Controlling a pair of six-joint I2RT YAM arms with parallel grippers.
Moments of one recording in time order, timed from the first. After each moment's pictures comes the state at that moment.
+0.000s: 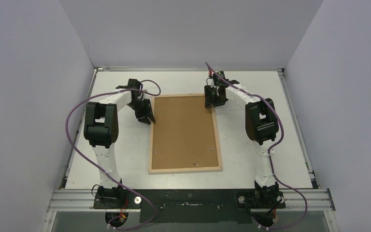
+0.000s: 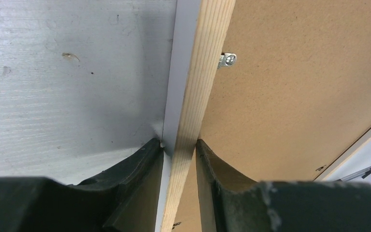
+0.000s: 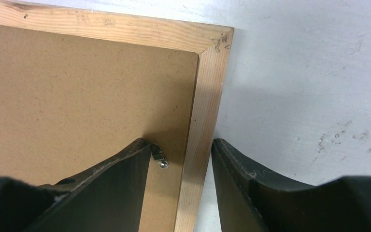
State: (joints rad) left arm -0.14 2.09 1.49 -0.77 0.33 -0.38; right arm 0.33 2.23 1.75 -0.56 -0.08 0.21
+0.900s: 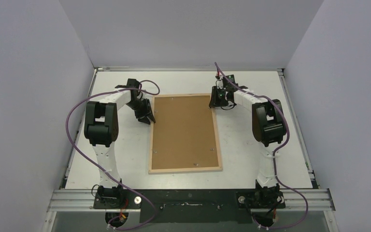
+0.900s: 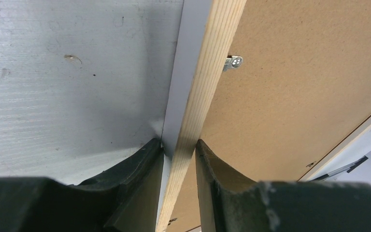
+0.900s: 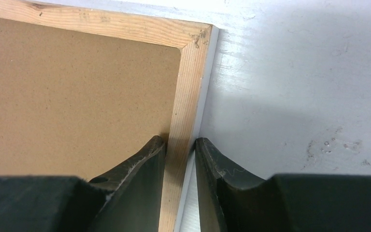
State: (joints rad) left arm -0.12 2.11 1.52 -0.80 0.37 -0.40; right arm 0.26 2.15 1.55 -0.33 -0.24 0.22
